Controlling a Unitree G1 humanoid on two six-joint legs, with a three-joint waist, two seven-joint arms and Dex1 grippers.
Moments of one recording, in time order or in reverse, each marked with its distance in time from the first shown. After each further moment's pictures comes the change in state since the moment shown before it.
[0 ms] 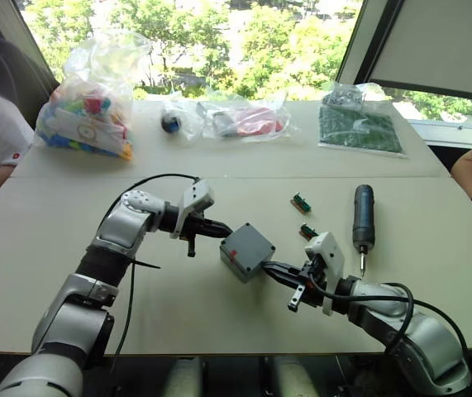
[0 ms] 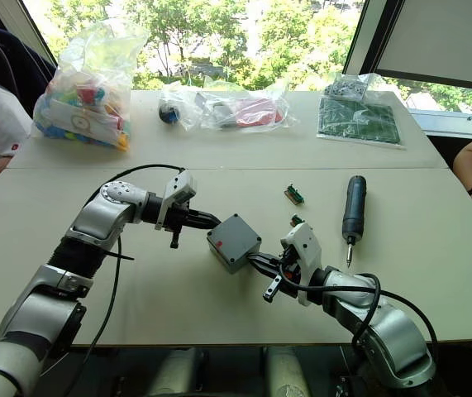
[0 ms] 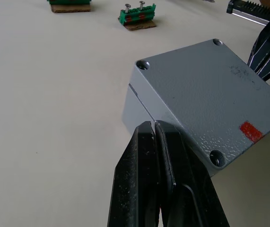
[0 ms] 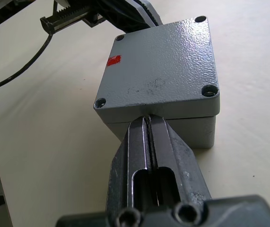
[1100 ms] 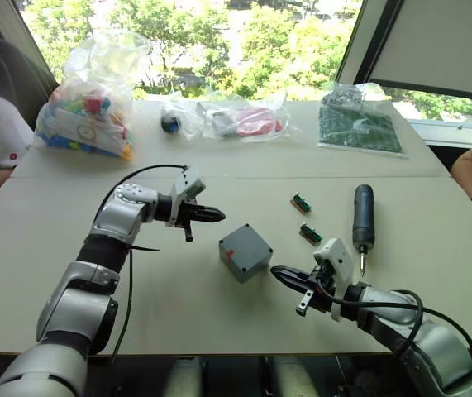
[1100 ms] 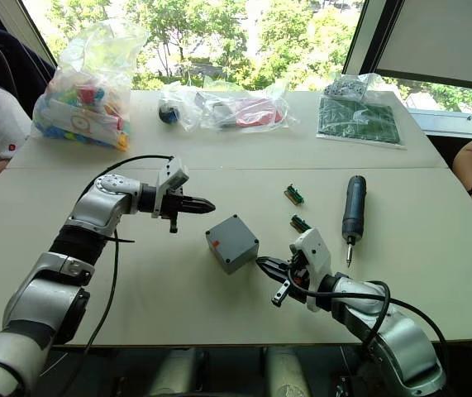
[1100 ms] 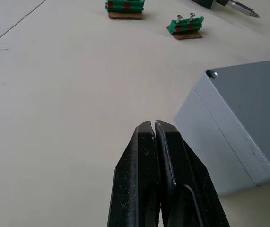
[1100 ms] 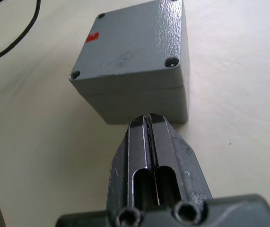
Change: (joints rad) left arm -0.036 -0.034 0.041 0.179 0.013 -0.072 0.061; right arm 0.052 -0.030 0.000 0.014 -0.043 -0.025 0.012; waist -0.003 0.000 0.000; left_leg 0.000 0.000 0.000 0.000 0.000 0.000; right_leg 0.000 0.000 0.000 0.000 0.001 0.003
